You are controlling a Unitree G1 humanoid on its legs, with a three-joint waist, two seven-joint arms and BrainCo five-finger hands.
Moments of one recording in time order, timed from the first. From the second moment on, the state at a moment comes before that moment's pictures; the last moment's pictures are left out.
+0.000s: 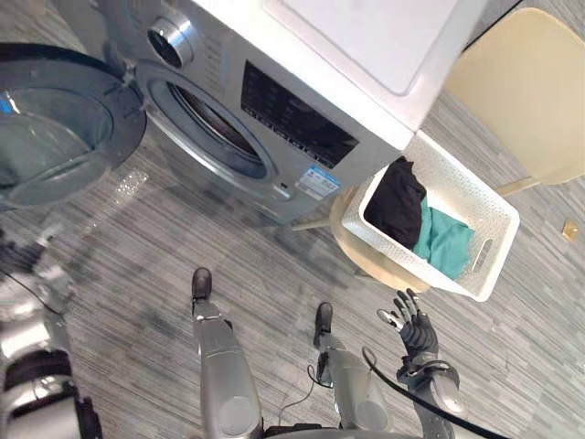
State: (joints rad) left arm -0.23 0.63 0.49 0.65 -0.37 0.01 0.24; right arm 0.33 0.01 -0.05 0.02 0.38 -0.02 0.00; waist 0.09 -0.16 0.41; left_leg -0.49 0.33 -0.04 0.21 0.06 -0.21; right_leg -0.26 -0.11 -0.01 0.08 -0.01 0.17
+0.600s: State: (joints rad) left arm 0.17 0.07 0.37 0.84 -0.34 0.00 0.12; right arm 0.18 -0.11 -0.12 -0.10 0.07 -0.01 0.02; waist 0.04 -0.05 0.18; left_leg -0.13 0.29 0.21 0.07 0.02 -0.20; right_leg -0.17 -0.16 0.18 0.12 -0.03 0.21
